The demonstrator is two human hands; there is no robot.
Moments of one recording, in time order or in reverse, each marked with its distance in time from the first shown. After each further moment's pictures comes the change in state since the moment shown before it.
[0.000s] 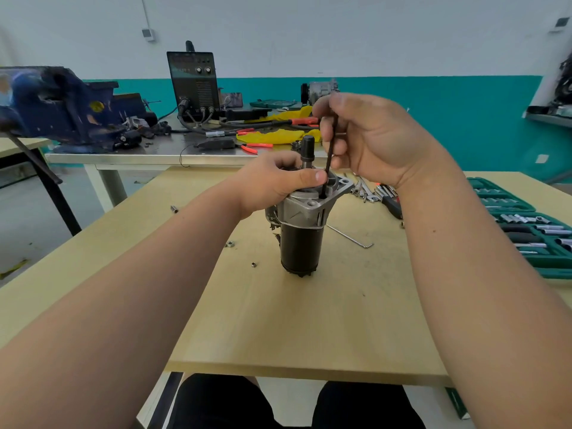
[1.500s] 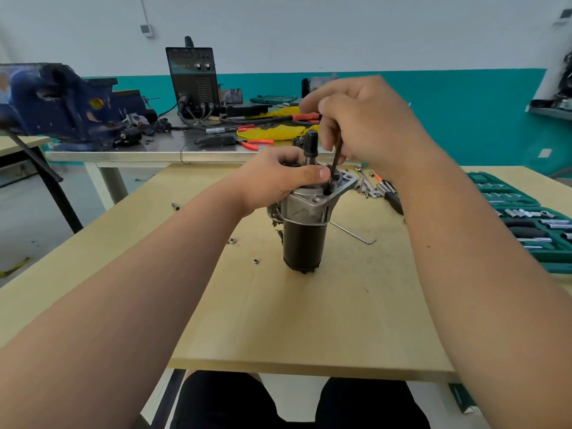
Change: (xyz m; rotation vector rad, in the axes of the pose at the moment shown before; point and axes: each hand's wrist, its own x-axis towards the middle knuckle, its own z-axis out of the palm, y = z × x) left_hand 0.002 -0.002 0.000 0.021 0.018 0.015; right_hand -0.003 -0.006 0.029 -0.769 0.324 -0.147
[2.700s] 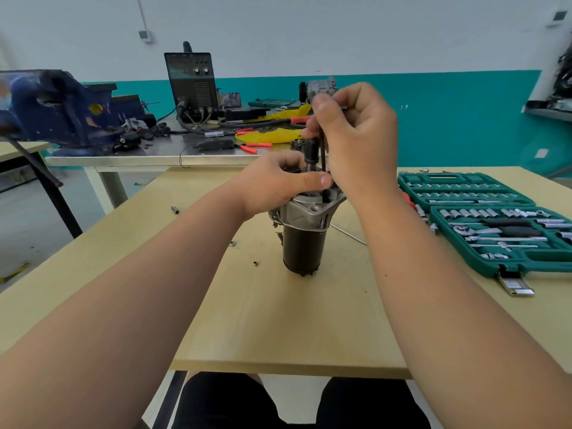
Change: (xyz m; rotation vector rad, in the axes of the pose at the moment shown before) left_hand -0.009 0.009 0.002 -0.015 -0.052 0.034; right_hand -0.013 0.015 0.034 0.270 0.475 -0.205
